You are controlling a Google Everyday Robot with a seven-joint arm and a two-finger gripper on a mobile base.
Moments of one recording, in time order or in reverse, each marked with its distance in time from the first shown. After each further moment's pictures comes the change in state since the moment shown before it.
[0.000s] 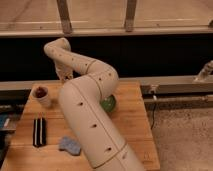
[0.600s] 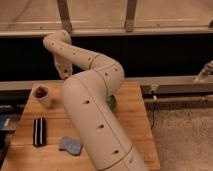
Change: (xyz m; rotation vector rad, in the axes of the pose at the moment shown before) arm -0.008 -0.012 -0.048 -0.024 -0.117 0.011
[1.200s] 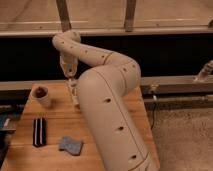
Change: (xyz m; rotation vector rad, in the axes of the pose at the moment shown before) arm 0.009 -0.007 -0.012 -0.071 -0.051 0.009
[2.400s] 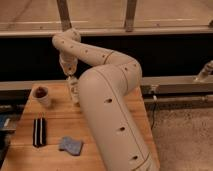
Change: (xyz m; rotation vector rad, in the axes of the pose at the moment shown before) arm -0.012 -0.004 -0.005 0.003 -0.052 0.007
